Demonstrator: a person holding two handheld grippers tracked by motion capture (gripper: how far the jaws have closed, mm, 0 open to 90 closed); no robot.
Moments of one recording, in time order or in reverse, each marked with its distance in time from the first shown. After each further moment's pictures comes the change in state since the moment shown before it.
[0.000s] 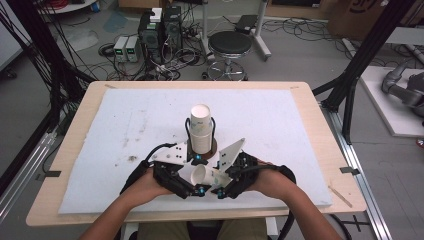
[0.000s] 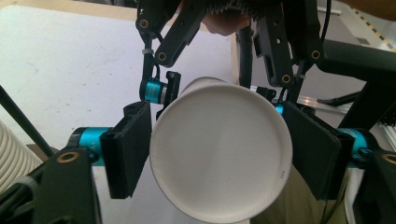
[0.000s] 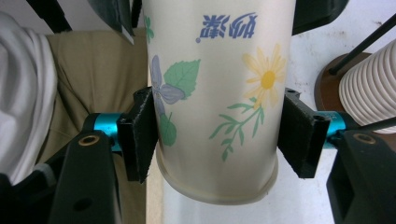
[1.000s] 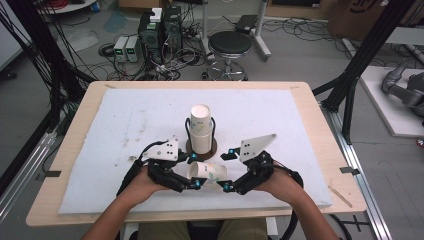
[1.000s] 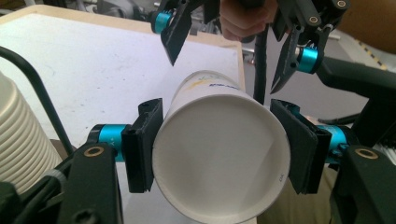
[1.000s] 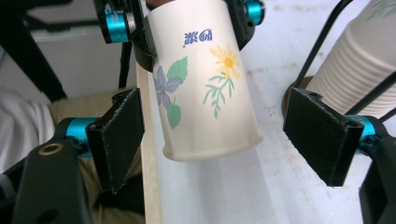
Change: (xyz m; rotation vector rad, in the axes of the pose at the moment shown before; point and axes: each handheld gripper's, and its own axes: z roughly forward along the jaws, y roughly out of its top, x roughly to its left) left arm 0.011 -0.014 -0.011 -0.093 0.017 -0.046; right arm 0.000 -0.028 -0.026 -0.309 -0.084 0.153
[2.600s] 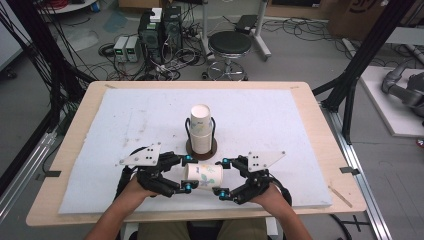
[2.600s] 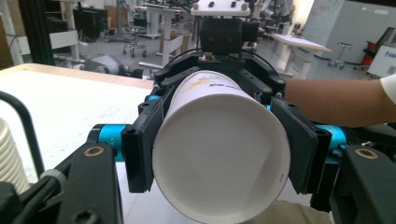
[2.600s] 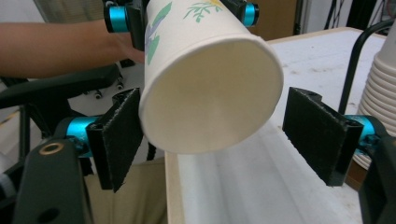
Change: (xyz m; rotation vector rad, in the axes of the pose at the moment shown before) left arm -0.008 -0.018 -0.019 -0.258 -0.094 0.011; right arm 0.011 -0.046 0.027 -0.368 0.120 0.114
